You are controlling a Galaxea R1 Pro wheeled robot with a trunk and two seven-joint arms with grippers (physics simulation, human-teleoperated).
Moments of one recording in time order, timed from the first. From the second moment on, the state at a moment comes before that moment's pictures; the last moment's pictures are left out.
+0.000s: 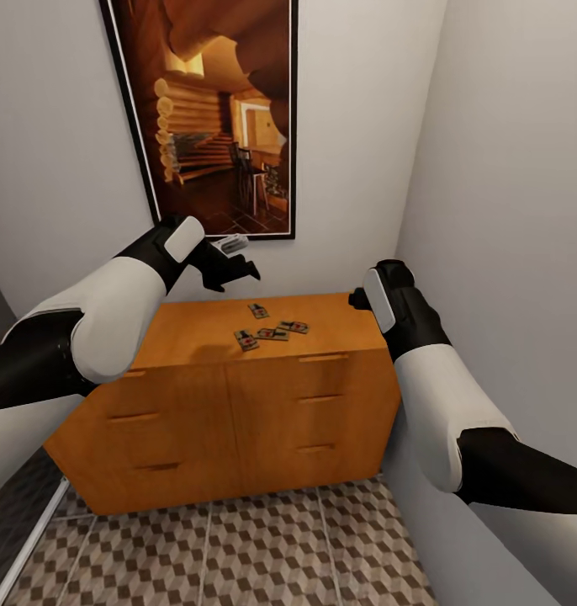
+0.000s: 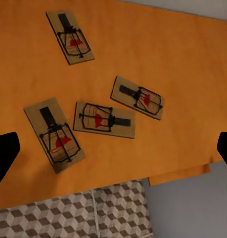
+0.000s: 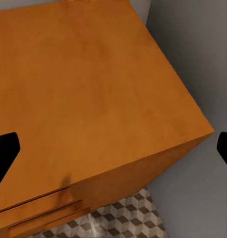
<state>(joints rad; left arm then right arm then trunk) -1.69 -0.12 0.15 -0.22 0.33 0.99 0.16 -1.28 0.17 -0.03 -0.83 -0.19 1.00 -0.54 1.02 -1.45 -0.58</state>
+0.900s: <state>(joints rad) -1.67 -0.13 0.16 -0.21 0.28 1.00 0.65 -1.28 0.16 0.01 -0.82 -0.19 1.00 -0.38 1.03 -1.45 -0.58</state>
